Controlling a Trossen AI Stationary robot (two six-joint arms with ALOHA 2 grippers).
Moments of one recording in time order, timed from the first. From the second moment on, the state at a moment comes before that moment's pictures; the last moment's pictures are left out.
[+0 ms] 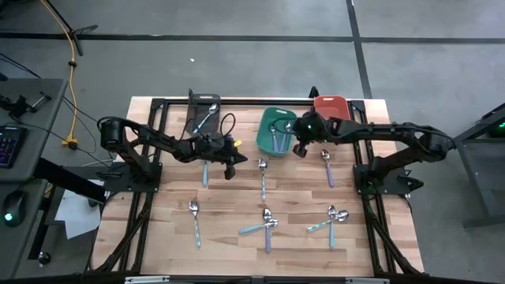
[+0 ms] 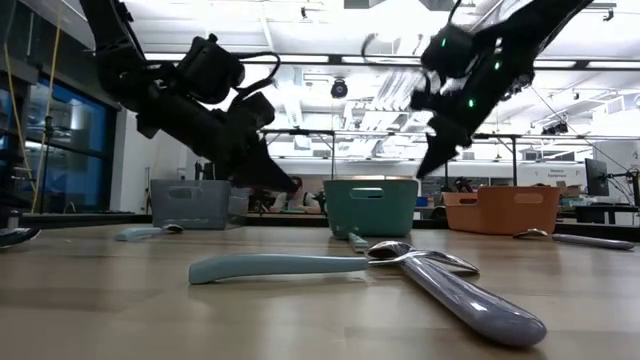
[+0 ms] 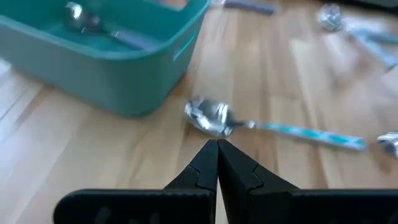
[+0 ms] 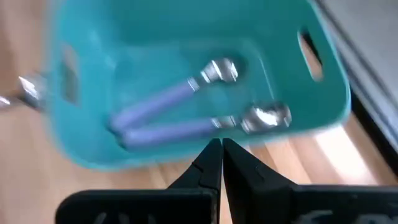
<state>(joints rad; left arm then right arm) 0.22 1.66 0.55 0.62 0.13 -0.08 -0.42 1.35 0.73 -0.25 0.13 -0.08</state>
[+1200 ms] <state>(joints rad) 0.57 1.85 0.74 0.59 0.33 -0.01 -0.75 1.73 1.04 -0.22 -0.06 -0.21</state>
